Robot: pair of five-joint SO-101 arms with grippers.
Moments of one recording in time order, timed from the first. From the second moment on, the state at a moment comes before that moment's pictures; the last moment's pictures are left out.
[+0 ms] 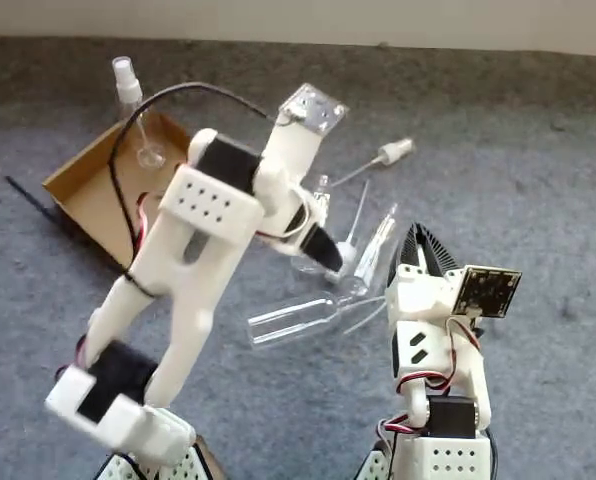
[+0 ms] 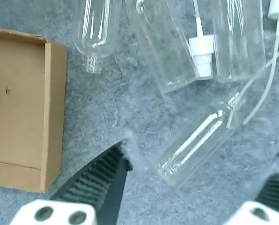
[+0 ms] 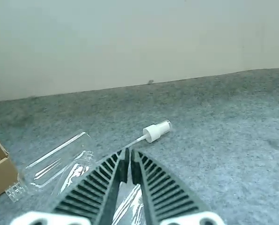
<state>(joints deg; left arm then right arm) 21.8 0.7 -12.9 95.3 0.7 -2.4 -105.0 95.5 25.3 -5.5</state>
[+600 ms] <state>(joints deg) 18.4 41.6 -50.9 96.0 1.7 -2.4 -105.0 95.5 25.3 -5.5</state>
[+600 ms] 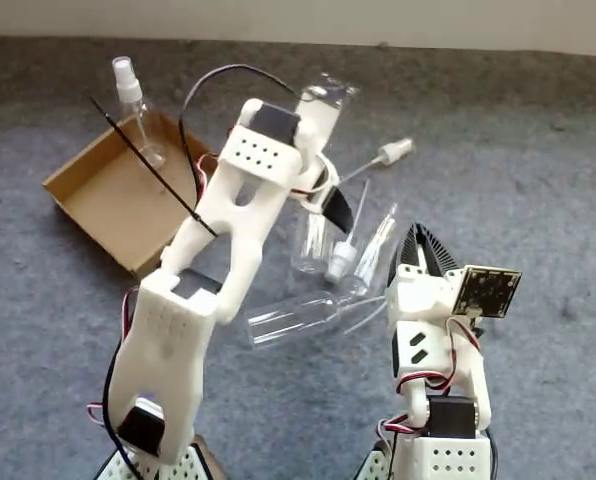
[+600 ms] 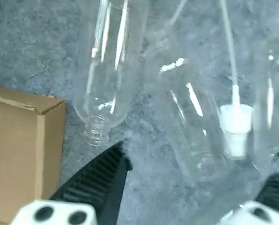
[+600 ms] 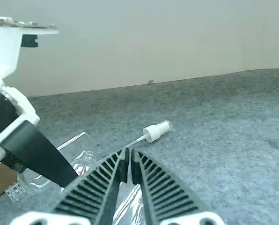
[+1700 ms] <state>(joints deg) 16.8 64.1 -70.8 96.3 6.6 -2.4 -105.0 95.5 25.3 -5.5</state>
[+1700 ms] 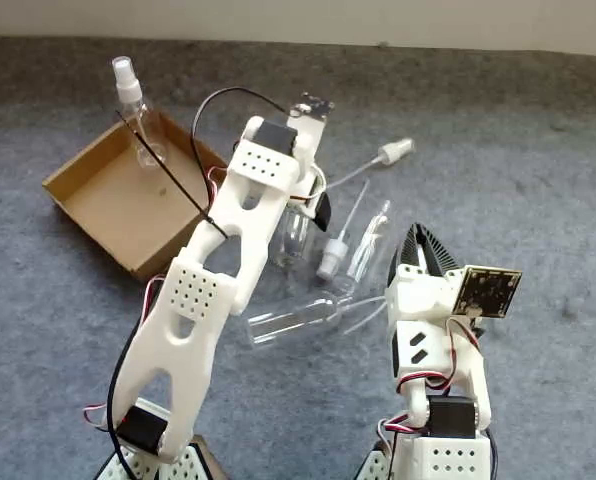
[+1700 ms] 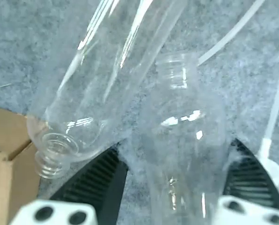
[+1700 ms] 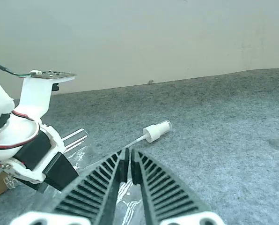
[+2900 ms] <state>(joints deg) 21.0 58.2 -88.0 100.5 -0.3 -2.4 -105.0 95.5 25.3 -5.5</state>
